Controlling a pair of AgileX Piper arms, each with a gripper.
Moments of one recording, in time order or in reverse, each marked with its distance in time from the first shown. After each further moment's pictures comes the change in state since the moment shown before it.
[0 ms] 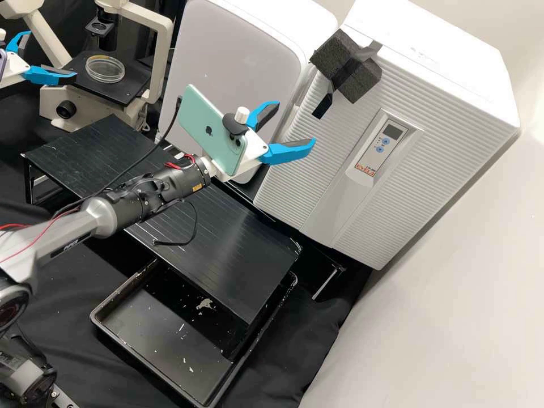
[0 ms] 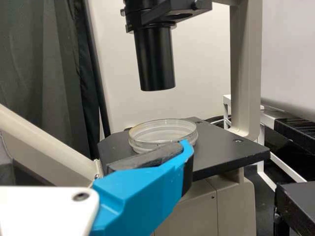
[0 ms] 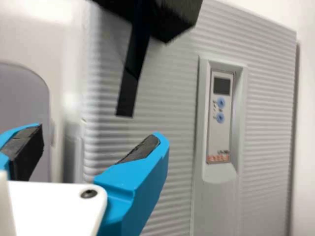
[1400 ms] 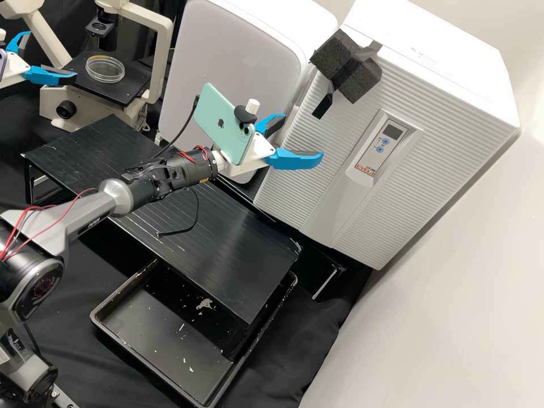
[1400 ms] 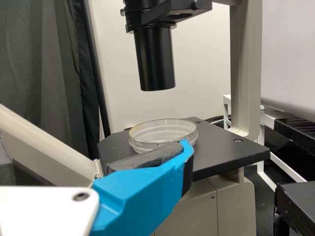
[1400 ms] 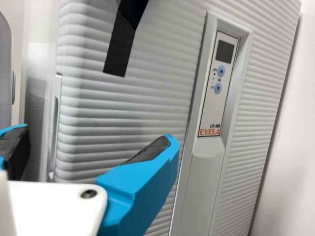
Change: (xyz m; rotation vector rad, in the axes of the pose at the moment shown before) left arm 0.000 0.000 0.000 0.000 0.000 0.000; right arm 0.024 -0.023 -0.001 -0.111 -0.112 -0.010
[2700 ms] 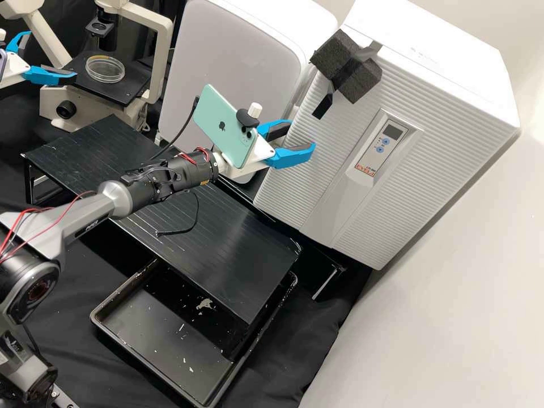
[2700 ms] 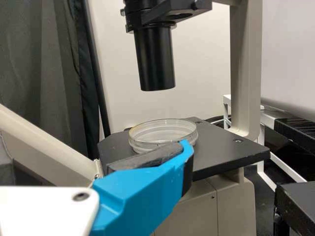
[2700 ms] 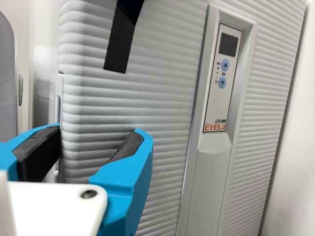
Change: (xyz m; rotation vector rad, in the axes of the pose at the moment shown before) left arm 0.000 0.000 0.000 0.000 0.000 0.000; right arm -0.001 0.003 0.005 0.036 -0.008 -0.040
